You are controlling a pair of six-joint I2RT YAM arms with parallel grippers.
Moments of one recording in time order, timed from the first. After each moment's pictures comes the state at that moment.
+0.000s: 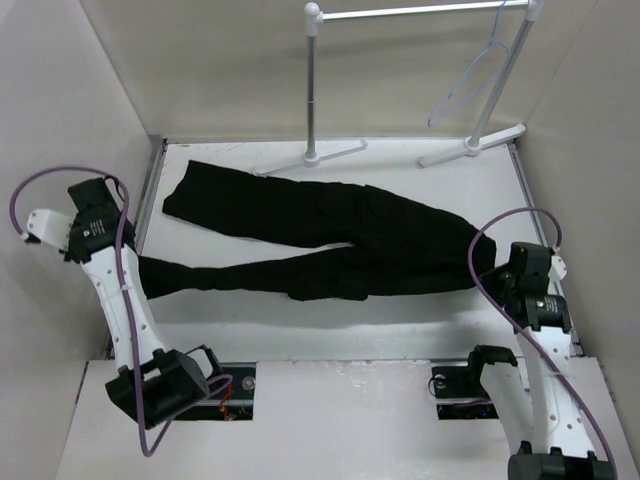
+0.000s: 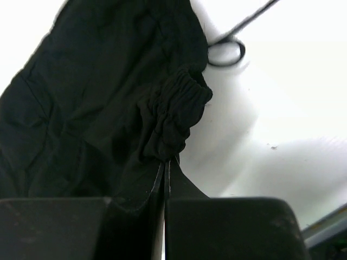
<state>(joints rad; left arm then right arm) 0.51 1.11 1.20 -0.99 -0.55 -0.93 -0.12 0.61 0.63 -0.84 0.15 0.94</state>
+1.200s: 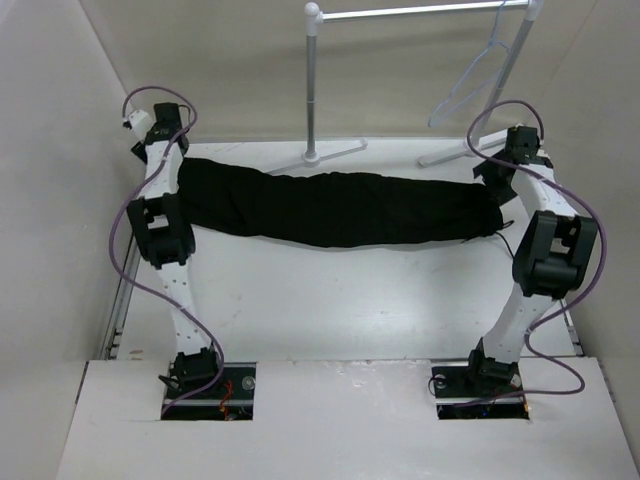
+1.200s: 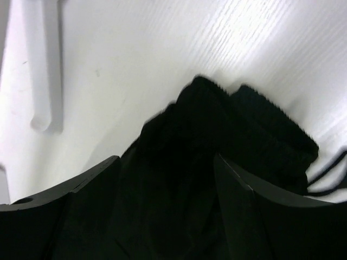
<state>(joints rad) 0.16 2.43 2.32 -0.70 -0.60 -0.63 -0.21 1.97 1.62 -0.59 0.14 0.83</state>
